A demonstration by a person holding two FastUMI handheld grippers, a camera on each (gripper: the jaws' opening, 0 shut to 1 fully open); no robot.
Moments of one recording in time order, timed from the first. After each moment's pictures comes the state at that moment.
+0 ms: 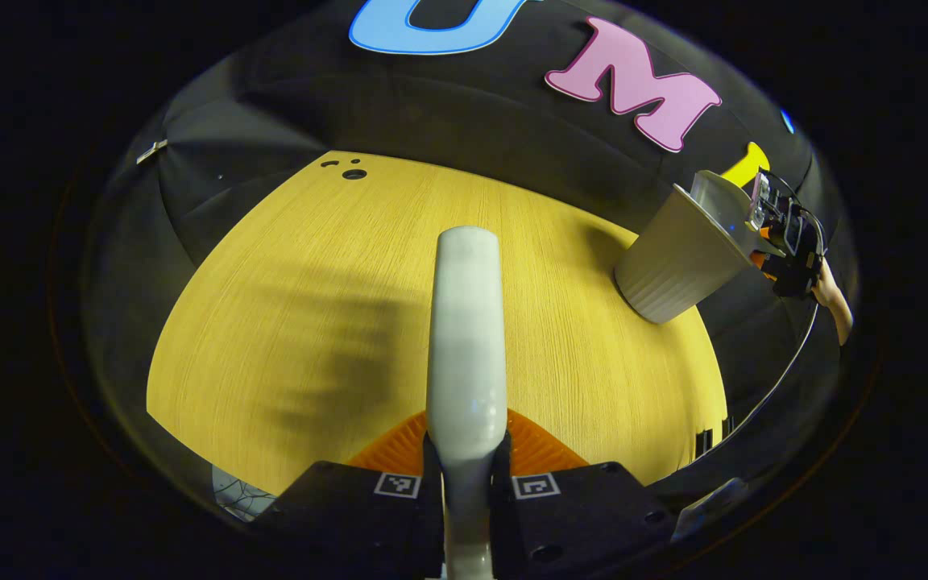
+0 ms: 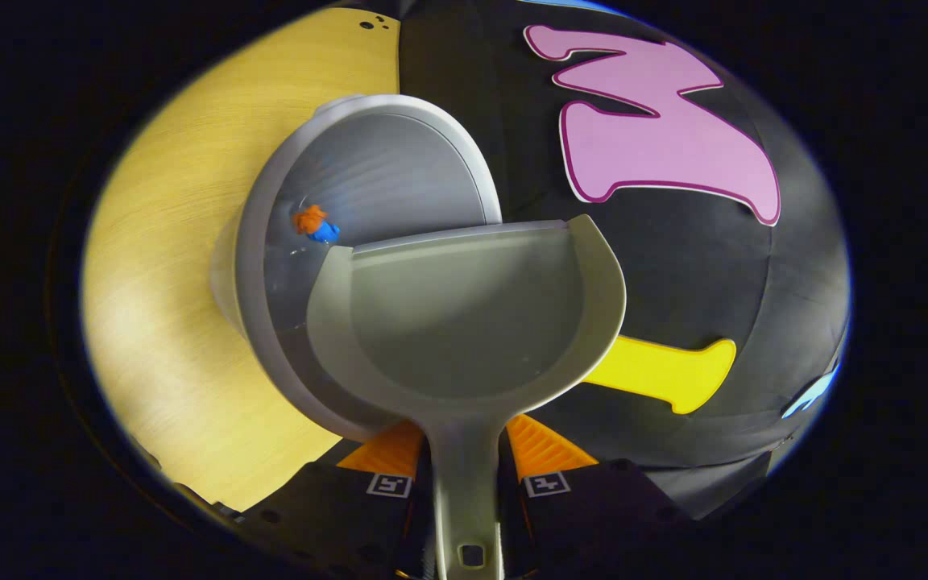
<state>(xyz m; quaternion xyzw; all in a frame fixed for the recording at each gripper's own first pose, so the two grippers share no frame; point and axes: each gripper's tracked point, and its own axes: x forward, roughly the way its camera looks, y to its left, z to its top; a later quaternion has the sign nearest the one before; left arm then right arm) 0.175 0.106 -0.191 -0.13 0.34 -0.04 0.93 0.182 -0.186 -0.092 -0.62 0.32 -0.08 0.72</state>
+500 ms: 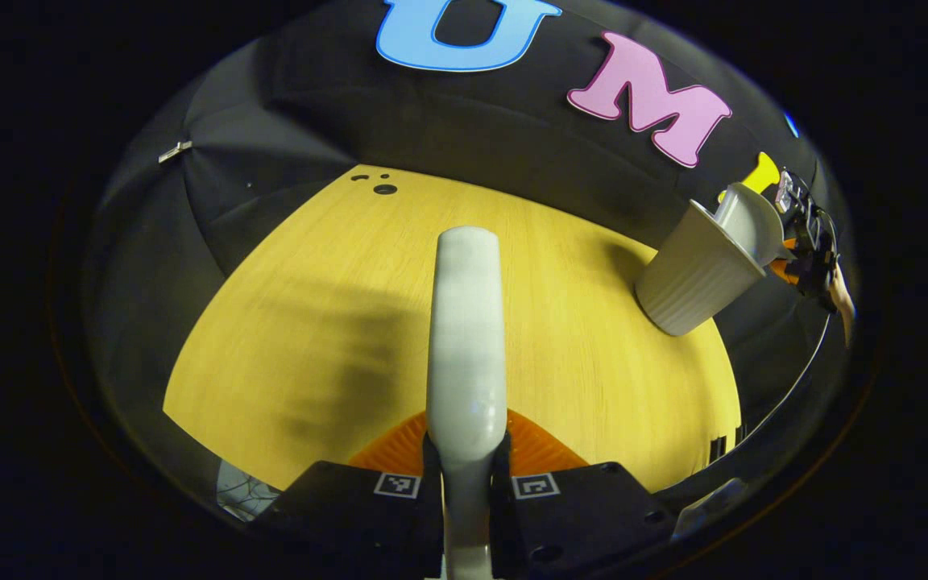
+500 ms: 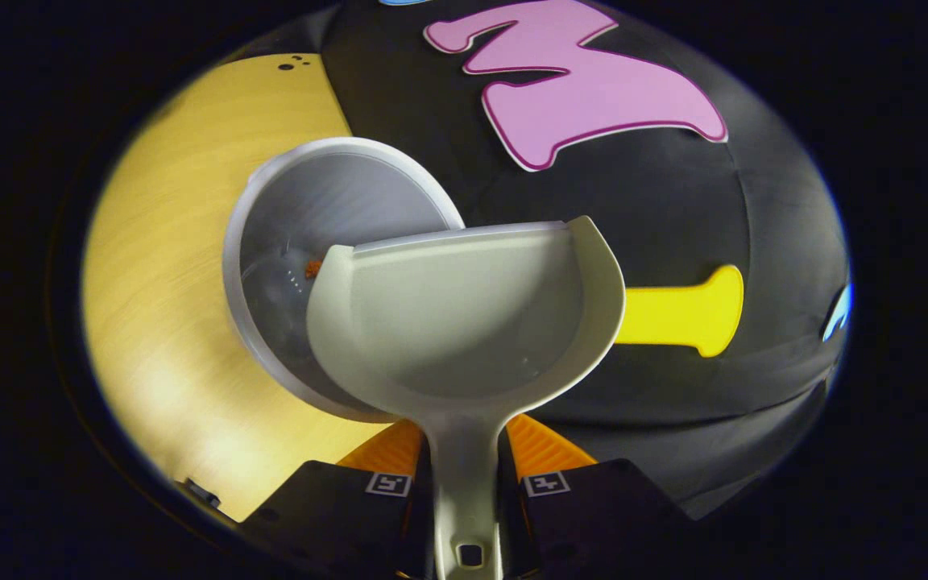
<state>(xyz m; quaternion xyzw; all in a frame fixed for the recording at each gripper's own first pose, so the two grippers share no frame) 0.161 0.145 -0.184 -0.11 0.31 0.01 0.94 0.156 -0.187 -0.067 -0.48 0.32 -0.11 0.81</state>
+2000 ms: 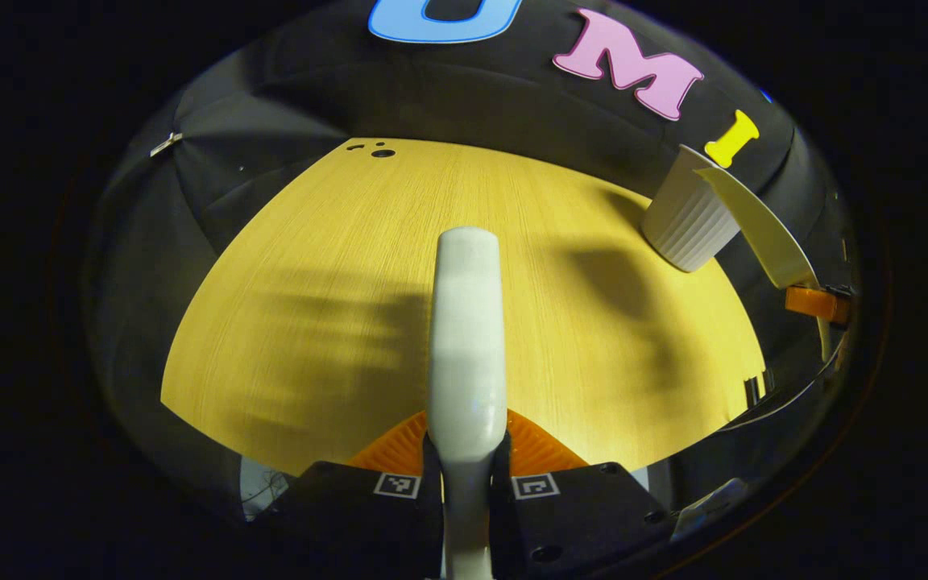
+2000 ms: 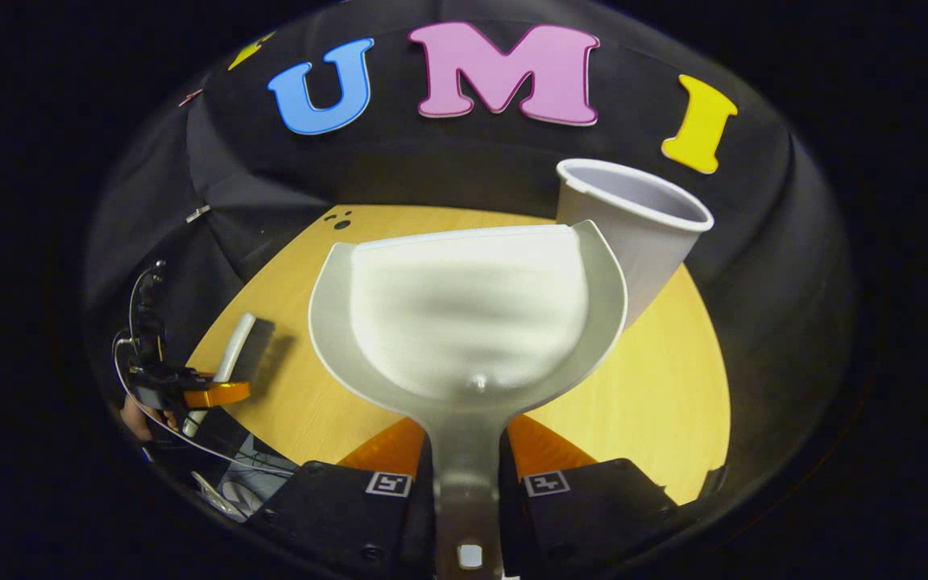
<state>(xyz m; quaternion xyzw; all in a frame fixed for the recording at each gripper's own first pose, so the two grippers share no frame) 0.130 0.164 -0.269 -0.06 0.36 -0.02 0.93 -0.019 0.136 -0.236 0.00 0.34 0.03 0.94</state>
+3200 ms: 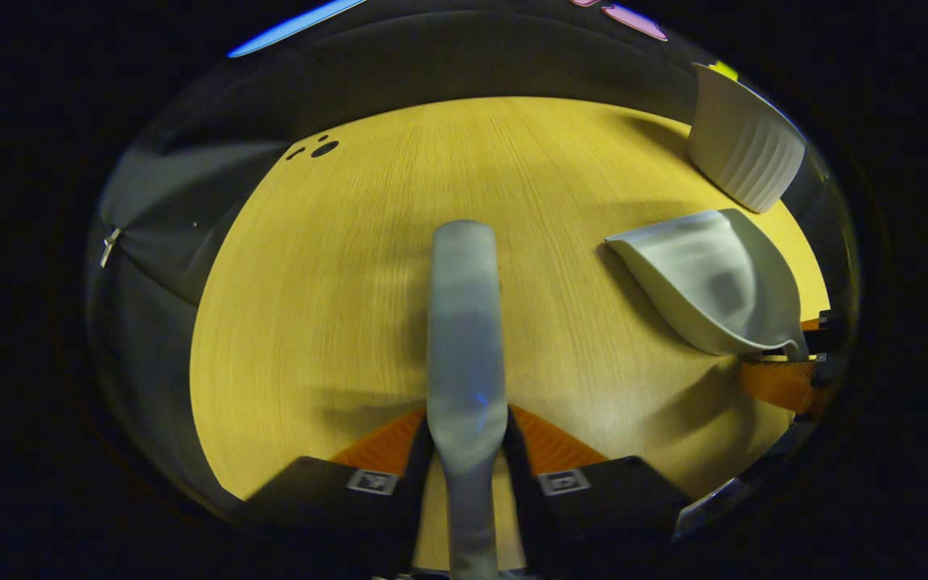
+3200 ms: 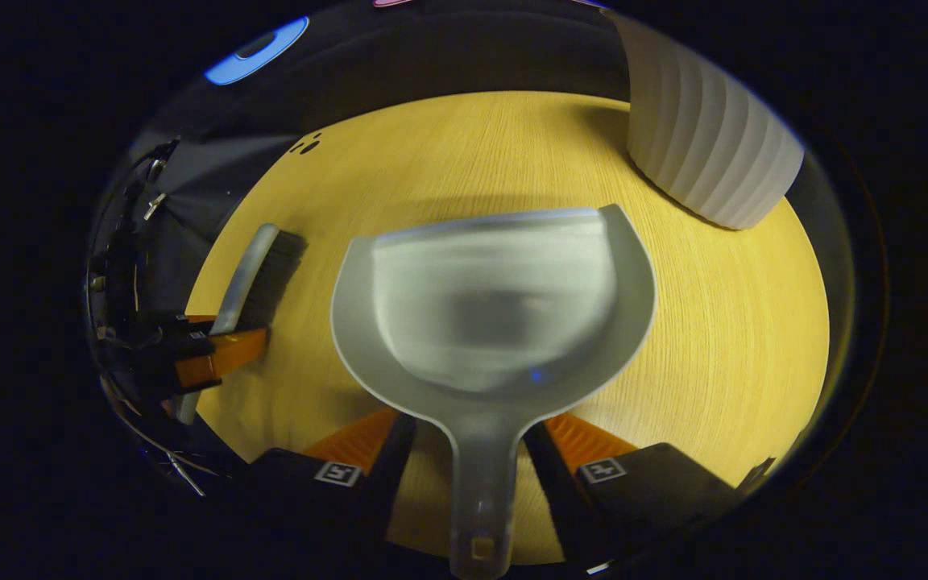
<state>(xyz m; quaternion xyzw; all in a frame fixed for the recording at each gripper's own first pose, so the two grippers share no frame) 0.184 0.100 -0.276 0.06 0.44 0.00 0.90 0.020 0.166 -0.370 0.08 0.47 0.04 0.88</state>
